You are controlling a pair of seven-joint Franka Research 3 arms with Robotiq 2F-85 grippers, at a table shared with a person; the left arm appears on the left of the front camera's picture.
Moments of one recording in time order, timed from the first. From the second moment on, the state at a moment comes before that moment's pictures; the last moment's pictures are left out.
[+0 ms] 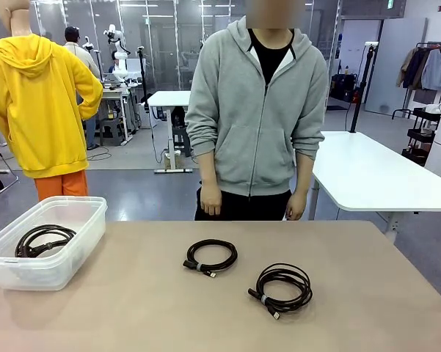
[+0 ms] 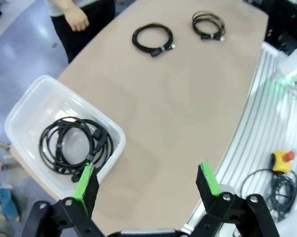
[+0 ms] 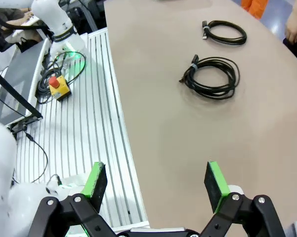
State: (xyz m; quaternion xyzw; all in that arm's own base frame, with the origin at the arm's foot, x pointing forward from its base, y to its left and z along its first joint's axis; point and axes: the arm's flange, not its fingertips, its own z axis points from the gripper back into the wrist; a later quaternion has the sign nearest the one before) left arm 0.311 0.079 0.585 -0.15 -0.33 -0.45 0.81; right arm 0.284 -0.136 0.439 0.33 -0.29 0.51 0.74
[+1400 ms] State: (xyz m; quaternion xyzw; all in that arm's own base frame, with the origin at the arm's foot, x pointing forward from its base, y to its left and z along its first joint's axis) left arm 0.313 0.079 0.584 -0.16 -0.33 -0.46 0.81; right arm 0.351 0.174 0.363 0.19 -0.16 0.49 0.84
